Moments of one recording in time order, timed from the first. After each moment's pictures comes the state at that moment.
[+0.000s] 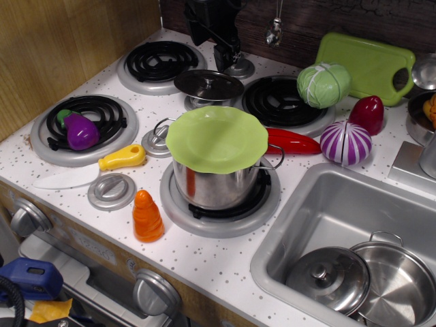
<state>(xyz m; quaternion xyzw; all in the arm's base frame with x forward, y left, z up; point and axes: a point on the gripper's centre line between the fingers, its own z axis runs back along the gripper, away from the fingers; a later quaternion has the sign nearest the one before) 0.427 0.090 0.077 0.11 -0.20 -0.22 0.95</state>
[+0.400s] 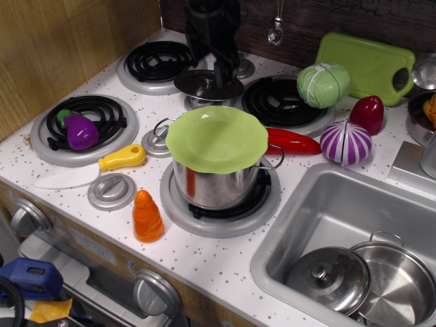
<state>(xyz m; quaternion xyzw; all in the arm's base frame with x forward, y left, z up) 0.421 0.086 0.049 0.09 -0.16 -0.23 0.95</state>
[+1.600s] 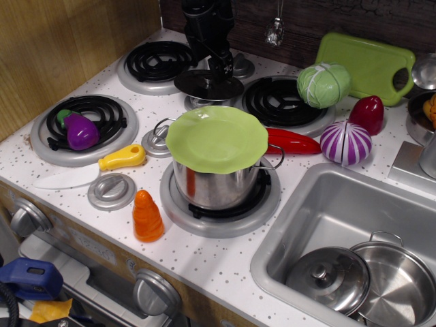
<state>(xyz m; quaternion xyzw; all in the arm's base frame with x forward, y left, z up) 0.446 0.104 0.039 0.06 -0.18 -0.27 0.94</state>
